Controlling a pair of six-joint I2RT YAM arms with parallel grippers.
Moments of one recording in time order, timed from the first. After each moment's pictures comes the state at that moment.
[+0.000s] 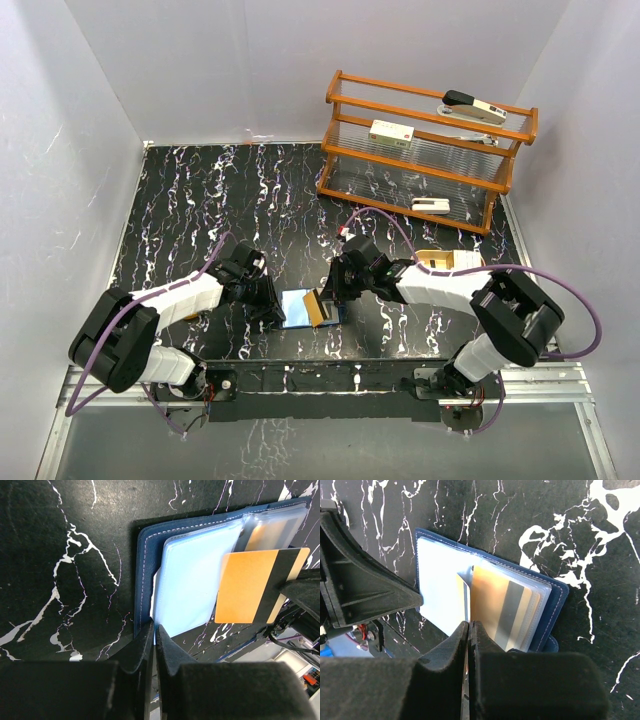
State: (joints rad) left arm -0.55 1.35 0.55 -0.35 0.37 -0.78; right arm 0.79 1.50 0.72 0.00 -0.24 0.77
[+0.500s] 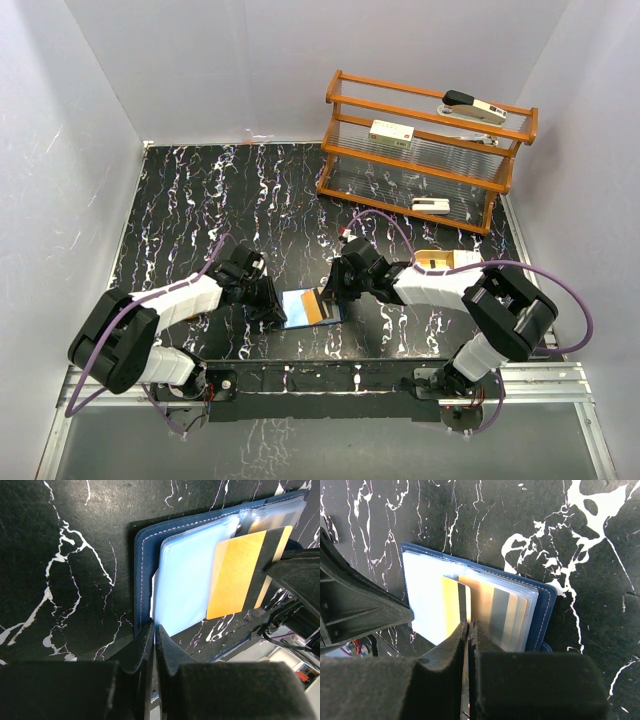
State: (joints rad) left arm -0.55 1.35 0.53 -0.33 0.38 -0.79; right arm 0.79 1.54 0.70 0.05 -0.19 0.79
